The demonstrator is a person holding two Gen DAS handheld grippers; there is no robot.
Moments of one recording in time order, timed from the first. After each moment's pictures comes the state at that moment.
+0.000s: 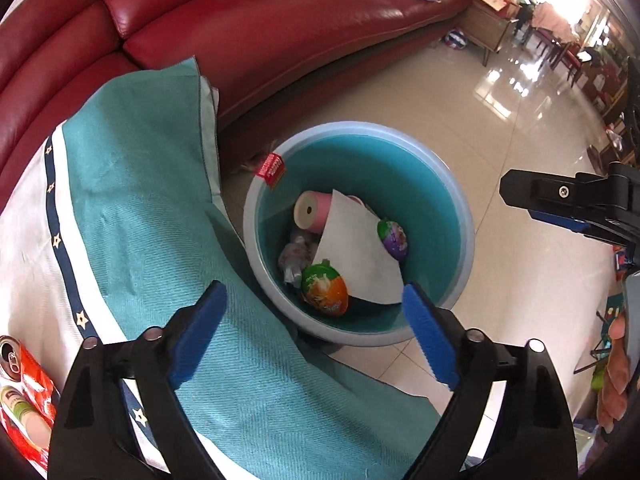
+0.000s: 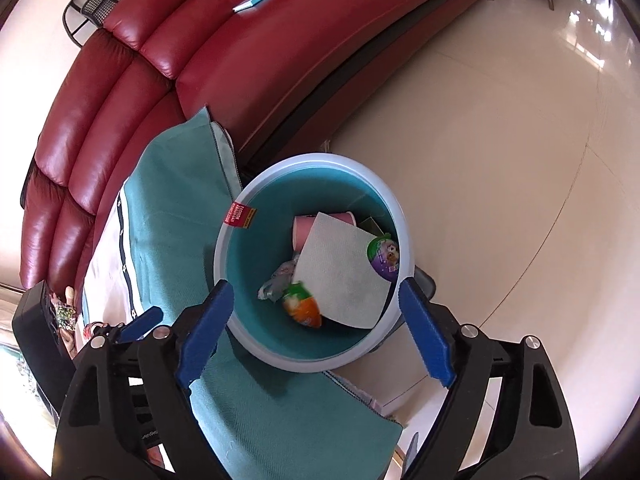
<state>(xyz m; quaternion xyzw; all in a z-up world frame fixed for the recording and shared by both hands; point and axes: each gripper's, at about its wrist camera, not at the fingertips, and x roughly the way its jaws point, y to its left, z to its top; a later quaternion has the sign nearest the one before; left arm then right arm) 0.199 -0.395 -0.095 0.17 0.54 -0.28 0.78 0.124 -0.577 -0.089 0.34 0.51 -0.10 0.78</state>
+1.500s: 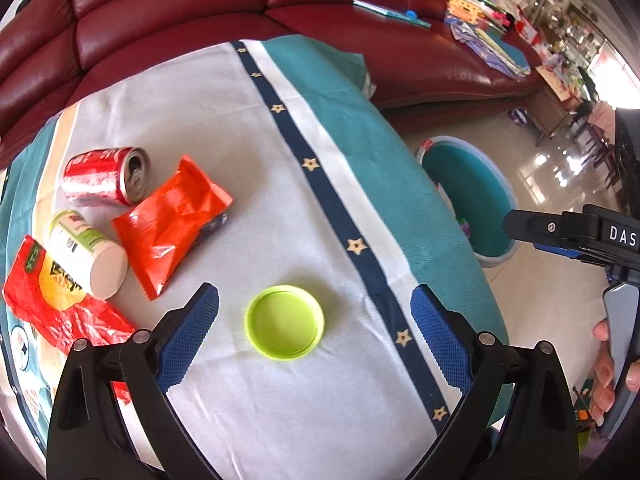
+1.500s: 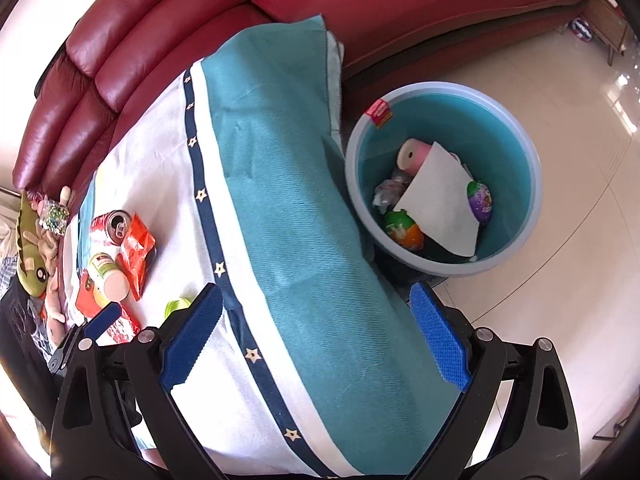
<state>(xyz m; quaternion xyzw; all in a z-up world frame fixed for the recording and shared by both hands) 0.154 -0.153 -0.049 0.04 0.54 -0.16 0.82 0.139 -0.384 -0.056 0.23 0.58 -0.02 0.78</state>
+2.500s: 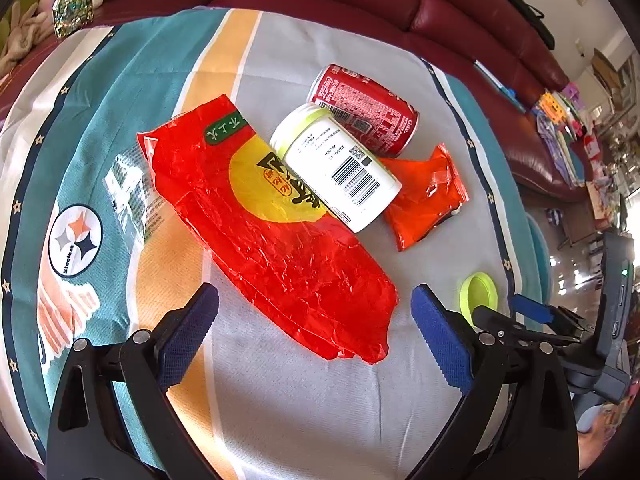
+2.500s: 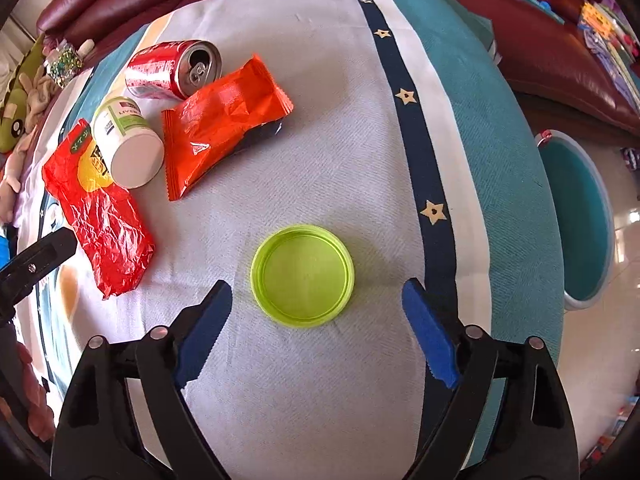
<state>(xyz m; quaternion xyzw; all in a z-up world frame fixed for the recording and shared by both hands) 0.146 0.056 -0.071 -0.13 0.55 -0.05 0.82 0.155 -0.178 -0.105 0.02 0.62 0.06 0.78</state>
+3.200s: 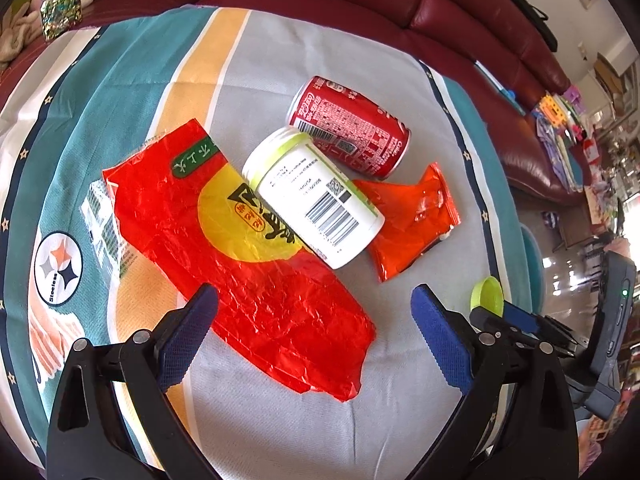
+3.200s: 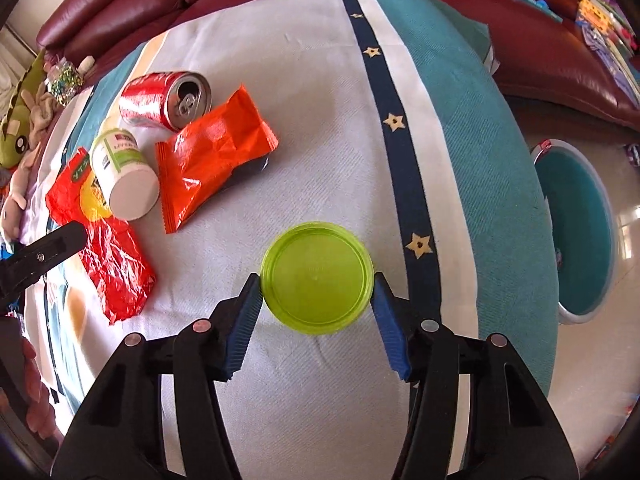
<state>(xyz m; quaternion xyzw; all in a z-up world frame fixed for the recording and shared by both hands) 0.180 0.045 -0.066 -0.14 0.56 -0.05 0.81 0.177 -0.196 -0.092 0.05 0.60 0.07 0.79</state>
